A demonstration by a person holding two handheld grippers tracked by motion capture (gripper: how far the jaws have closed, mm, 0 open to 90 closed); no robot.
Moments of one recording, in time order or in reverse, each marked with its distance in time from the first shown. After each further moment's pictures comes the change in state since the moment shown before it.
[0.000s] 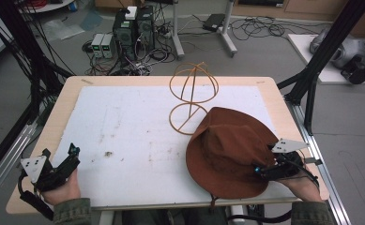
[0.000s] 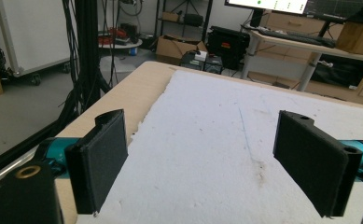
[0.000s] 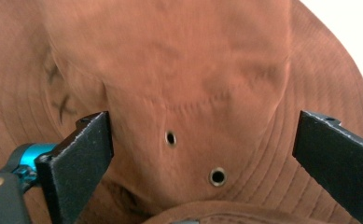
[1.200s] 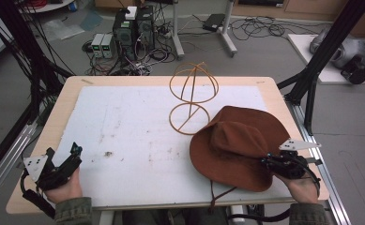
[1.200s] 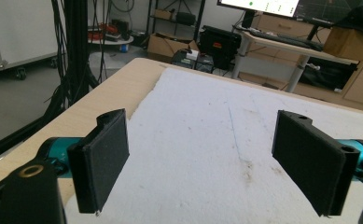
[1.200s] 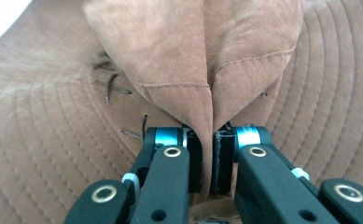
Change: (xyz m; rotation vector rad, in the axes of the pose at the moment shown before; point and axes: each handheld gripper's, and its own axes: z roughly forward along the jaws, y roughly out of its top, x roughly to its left) left arm -0.001 -0.002 0.004 0.004 -0.034 -0.039; right arm 0.007 0.000 -0.023 -0.086 0.032 0.255
